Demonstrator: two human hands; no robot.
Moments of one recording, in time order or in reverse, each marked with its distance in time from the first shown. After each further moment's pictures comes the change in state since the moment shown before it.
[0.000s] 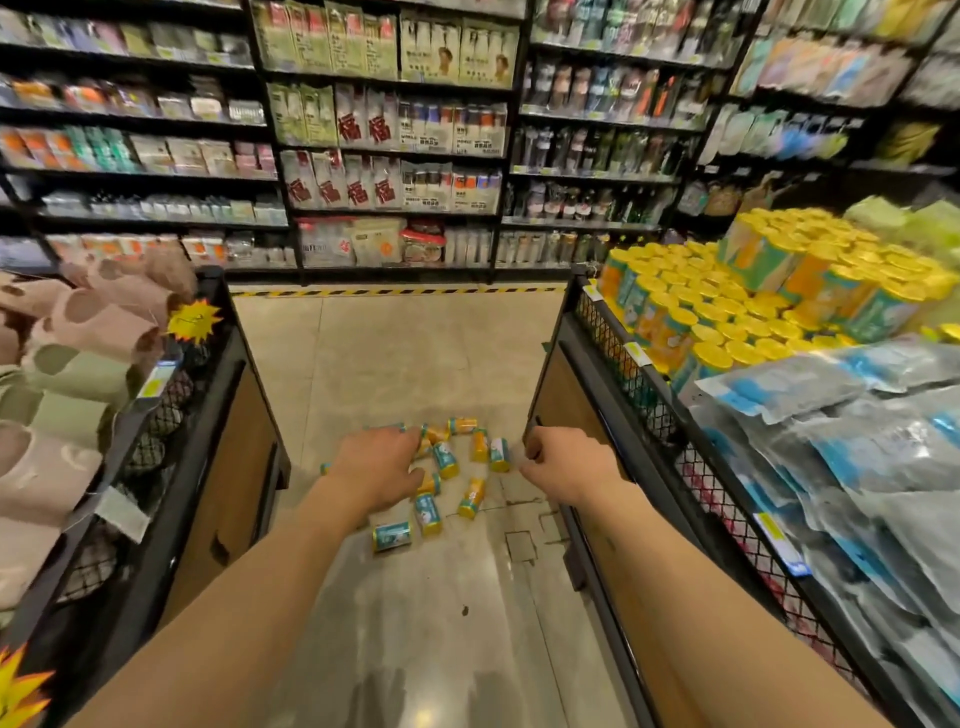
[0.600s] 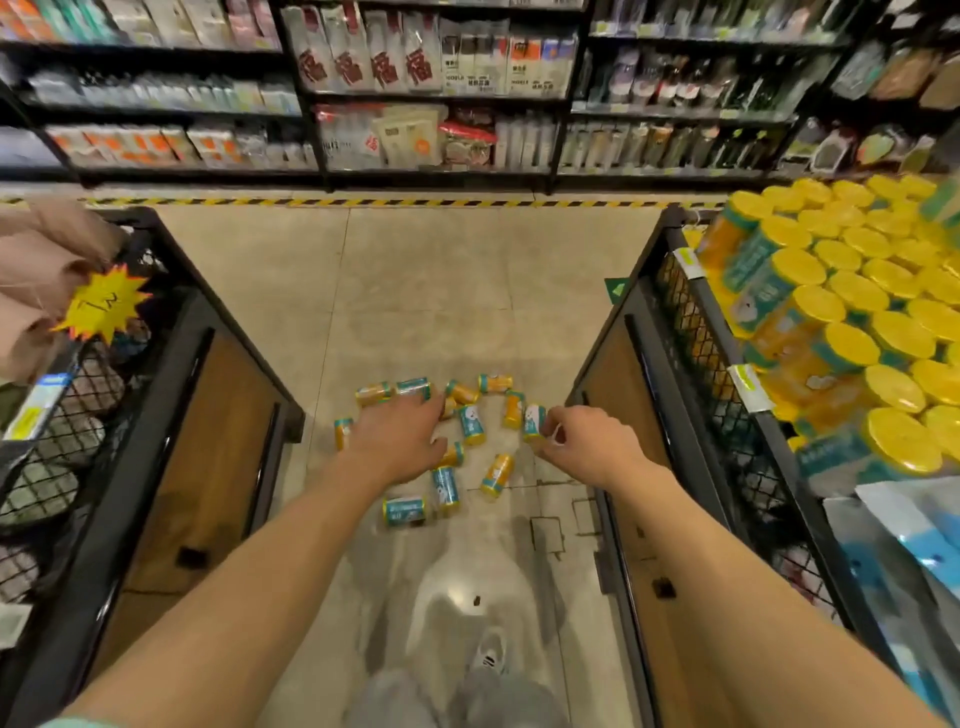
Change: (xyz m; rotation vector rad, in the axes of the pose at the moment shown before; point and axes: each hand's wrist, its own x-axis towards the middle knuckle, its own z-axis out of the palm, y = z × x) left_hand 0.278 -0.024 0.048 -0.124 -0.110 -0.091; right_hand 0.311 0.074 0.013 -0.007 -0.220 -0.120
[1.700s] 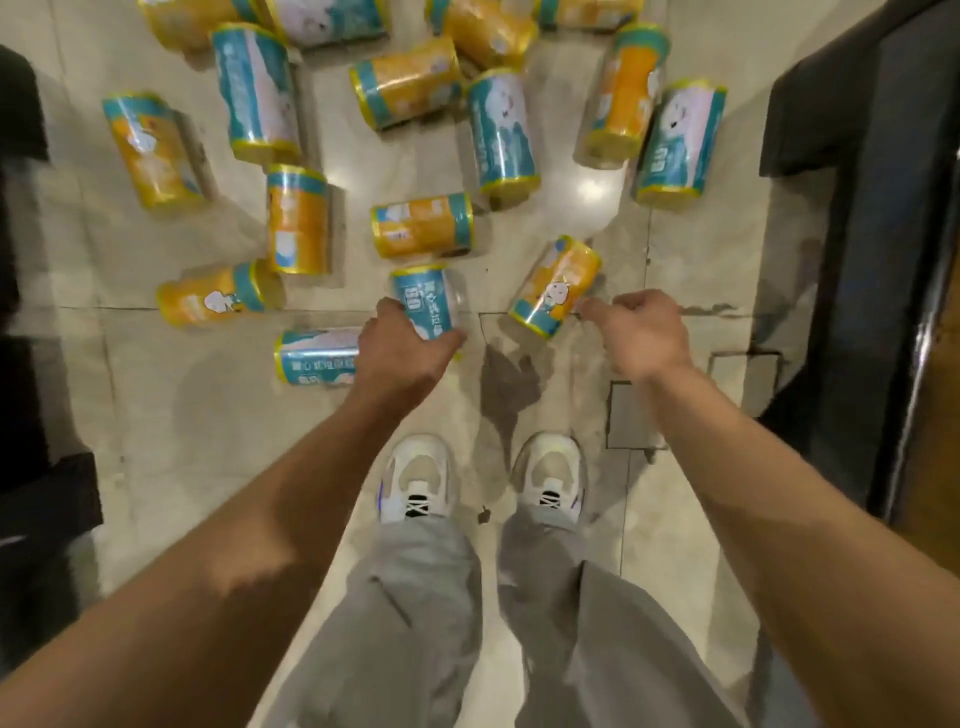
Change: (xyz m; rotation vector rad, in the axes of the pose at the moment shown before) left_hand 0.325 -0.075 0.626 -0.787 -0.342 -0.849; right_hand 0.467 0.180 0.527 0.763 -0.188 0.774
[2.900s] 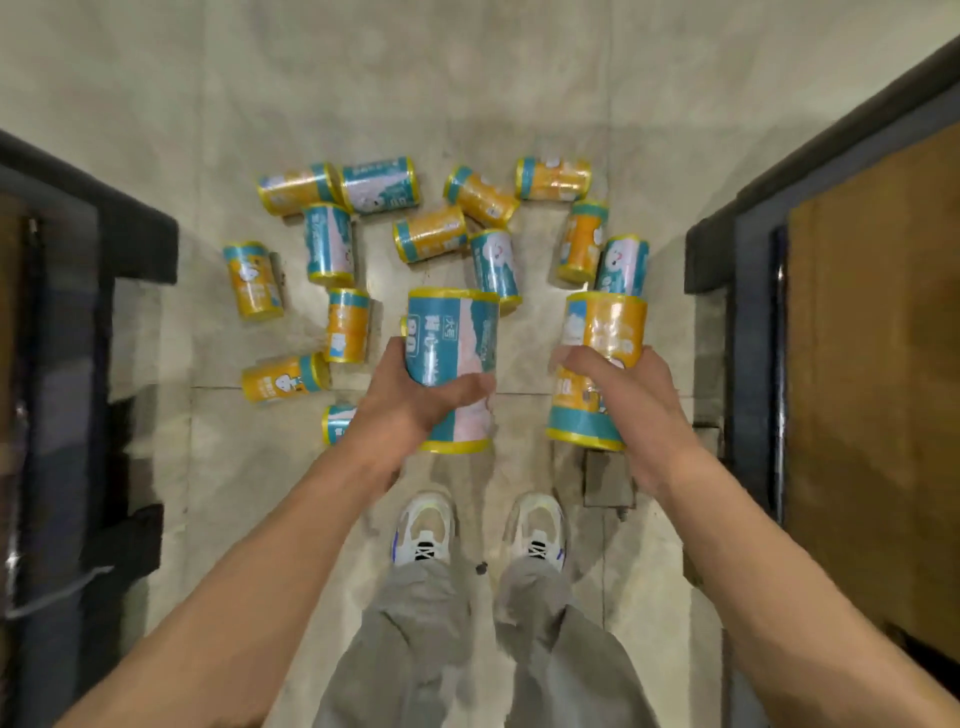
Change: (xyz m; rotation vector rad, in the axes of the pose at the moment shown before) left_hand -0.118 0.074 -0.105 -0.681 -0.192 0.096; right_hand -0.128 -0.060 -0.083 0.488 -0.178 -0.156
